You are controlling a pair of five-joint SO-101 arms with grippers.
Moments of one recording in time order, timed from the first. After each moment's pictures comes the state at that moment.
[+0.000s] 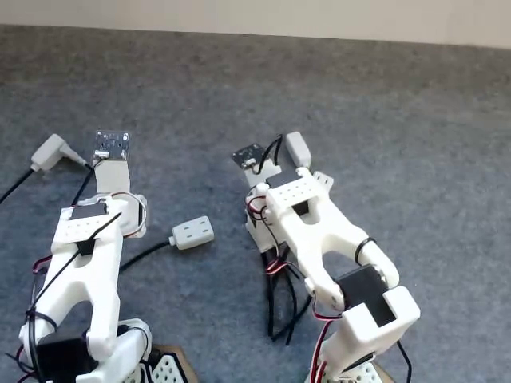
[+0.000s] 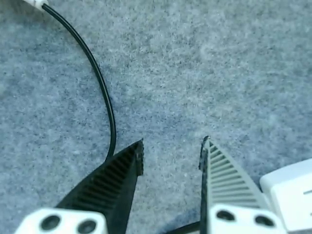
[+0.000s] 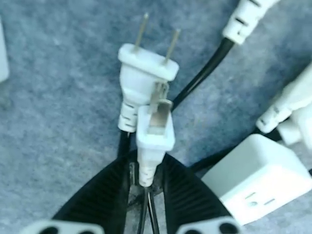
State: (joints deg) left arm -17.5 -21.8 57.3 35.0 -4.7; right arm -31.5 7.1 26.2 62.0 7.0
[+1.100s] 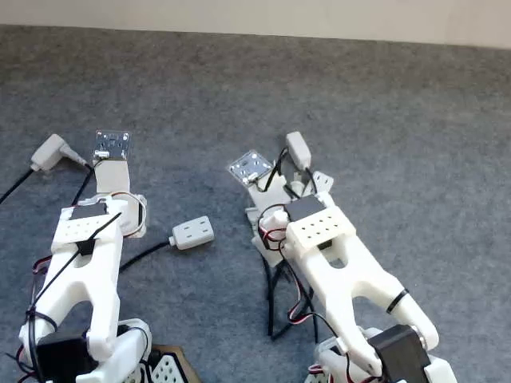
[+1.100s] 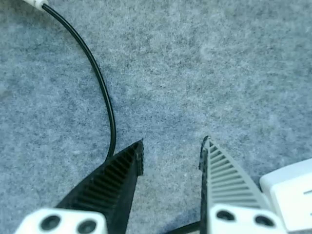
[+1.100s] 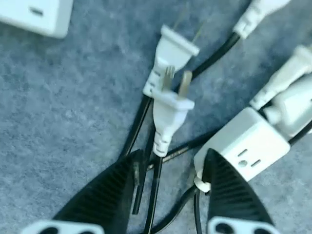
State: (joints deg) left arm -17.5 -21.8 57.3 35.0 -4.7; right arm -32.4 -17.3 42.7 58.8 15.3
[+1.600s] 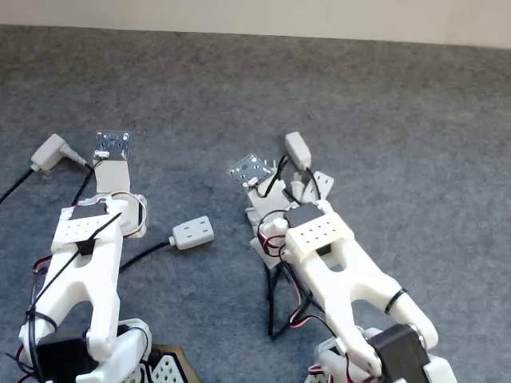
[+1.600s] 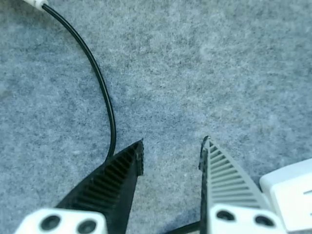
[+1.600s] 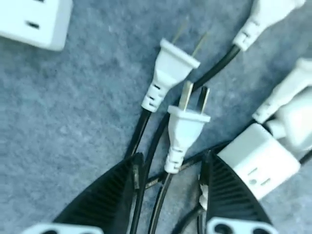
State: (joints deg) left arm -17.4 -21.8 57.3 35.0 -4.7; right arm -32.8 -16.4 46.8 51.7 15.3
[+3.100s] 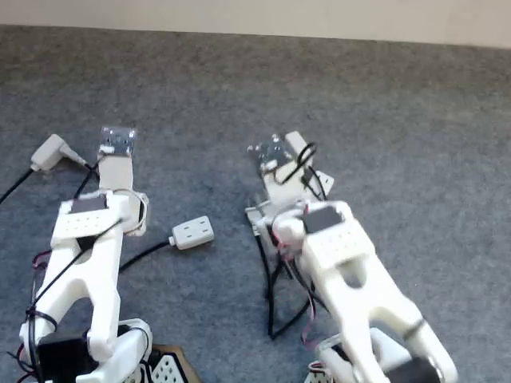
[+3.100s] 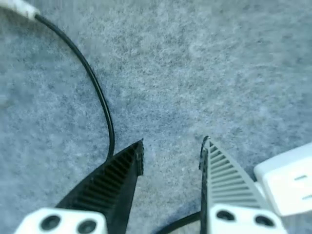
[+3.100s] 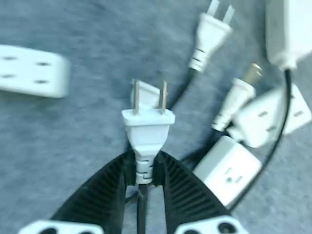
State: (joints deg) left arm -16.1 -21.8 52.4 42.1 -8.8; right arm -31.0 -30.9 49.1 51.0 9.5
